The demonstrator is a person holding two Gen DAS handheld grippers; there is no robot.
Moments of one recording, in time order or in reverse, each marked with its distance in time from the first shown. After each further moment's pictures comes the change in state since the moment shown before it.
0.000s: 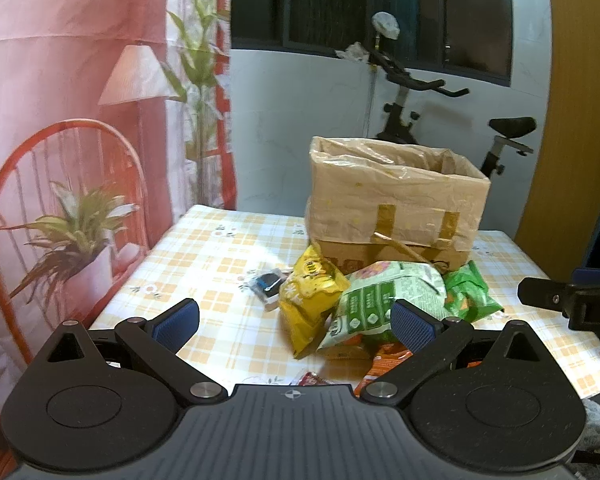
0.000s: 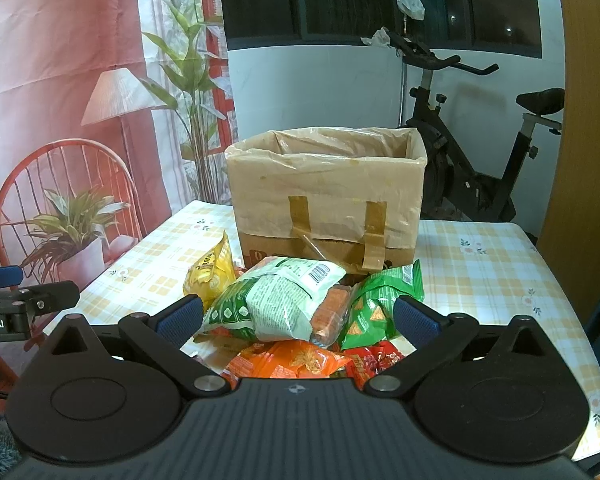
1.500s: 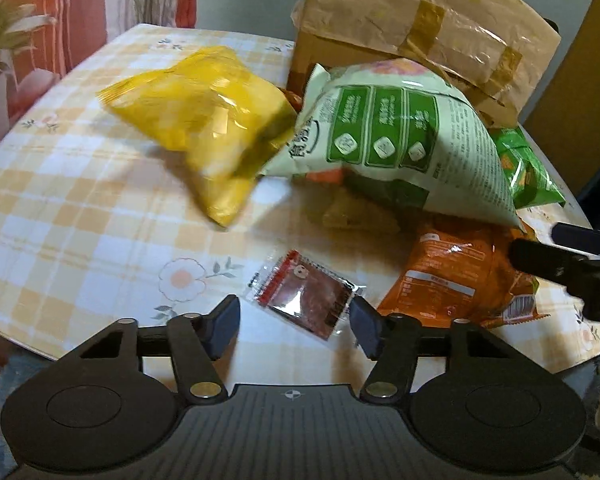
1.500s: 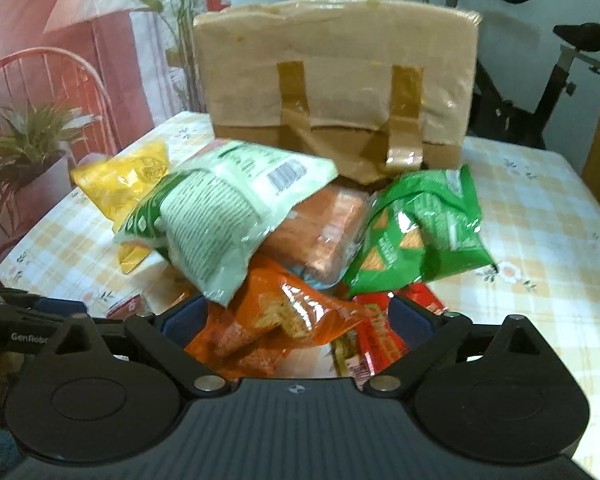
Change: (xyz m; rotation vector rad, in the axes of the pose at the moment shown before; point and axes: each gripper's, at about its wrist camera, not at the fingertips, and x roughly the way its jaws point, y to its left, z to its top) left arm 0.181 0.014 -0.084 -0.084 0.449 -0.171; right arm 0.142 -0.026 -0.050 -0.021 0.245 0.067
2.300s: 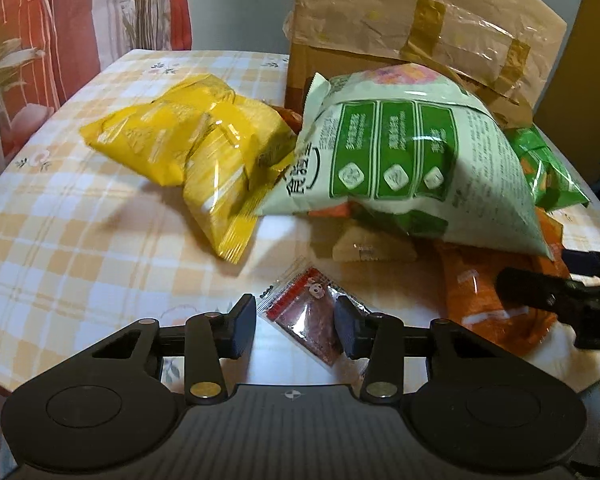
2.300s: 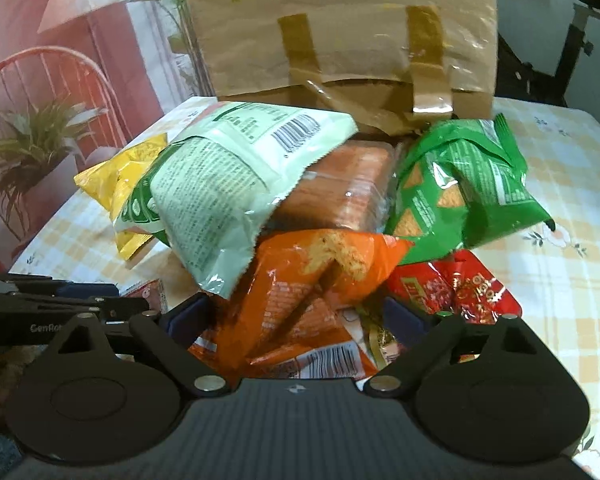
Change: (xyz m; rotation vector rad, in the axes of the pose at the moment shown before) left arm 0.020 -0.007 0.019 0.066 -0.048 0.066; right arm 0.032 -0.006 -0.013 0.092 0.029 0.069
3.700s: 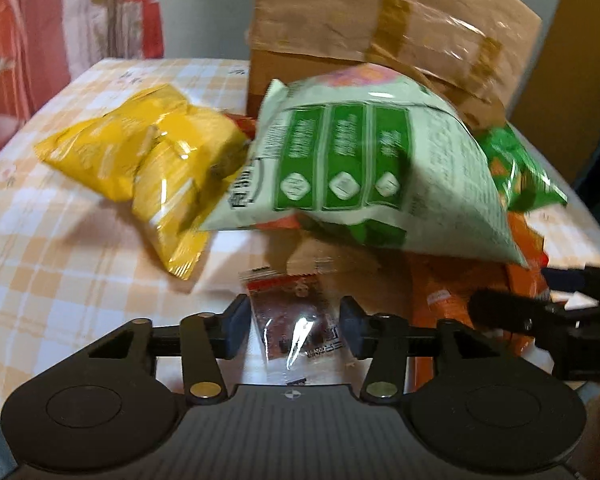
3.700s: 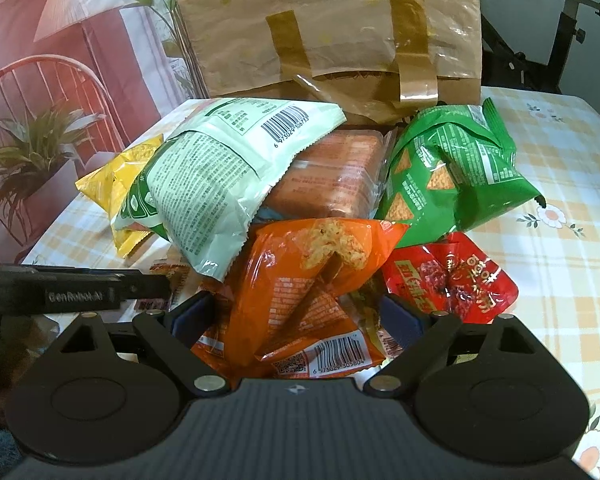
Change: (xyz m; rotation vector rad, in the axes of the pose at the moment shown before) left arm 0.011 -0.023 0.000 0.046 -0.028 -0.063; right arm -0.003 -0.004 -0.008 0.024 0.000 0.003
